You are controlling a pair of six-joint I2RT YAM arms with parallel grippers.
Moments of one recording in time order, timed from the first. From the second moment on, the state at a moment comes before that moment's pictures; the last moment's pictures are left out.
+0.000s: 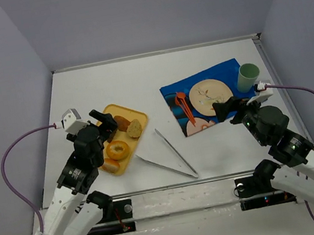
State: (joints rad) left arm -0.54 0.63 0.69 -0.39 -0.61 -0.75; right arm 0.67 0.50 0.66 -0.28 0.45 0.46
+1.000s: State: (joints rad) left arm -0.54 0.66 0.69 -0.38 -0.52 -0.75; right arm 1.10 1.36 0.93 -0.55 -0.01 0.27
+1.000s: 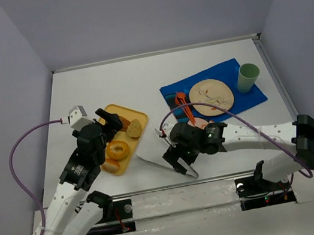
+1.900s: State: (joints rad) left arm -0.54 0.69 0.67 -0.33 -0.46 -0.74; right arm 1.16 1.72 1.01 -0.44 0.20 0.39
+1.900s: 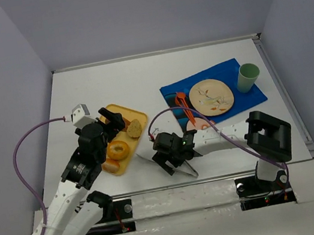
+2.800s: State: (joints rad) left arm -0.54 0.64 0.66 -0.33 -0.46 -0.74; right arm 1.16 1.28 1.07 -0.53 0.25 0.45
